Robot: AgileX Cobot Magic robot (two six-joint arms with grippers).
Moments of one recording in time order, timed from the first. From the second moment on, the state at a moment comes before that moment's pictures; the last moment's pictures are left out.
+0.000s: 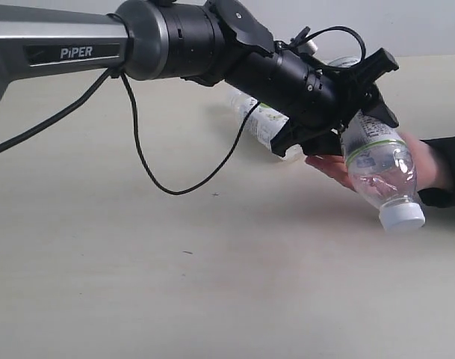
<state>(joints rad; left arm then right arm) -0.80 2.24 -1.78 -1.04 0.68 -0.09 0.27 0.01 -0.01 -0.08 0.30 0.00</state>
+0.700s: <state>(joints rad) -0.80 2.26 -1.78 -1.04 0.70 -0.14 0.27 0.01 -0.01 -0.08 0.30 0.00</state>
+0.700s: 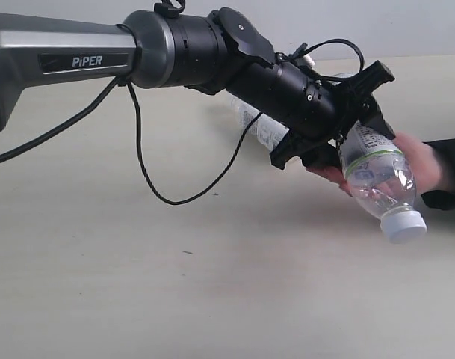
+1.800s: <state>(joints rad) -0.71 2.11 -1.78 -0.93 0.92 0.00 0.27 0.01 -0.01 -0.08 0.30 0.00</state>
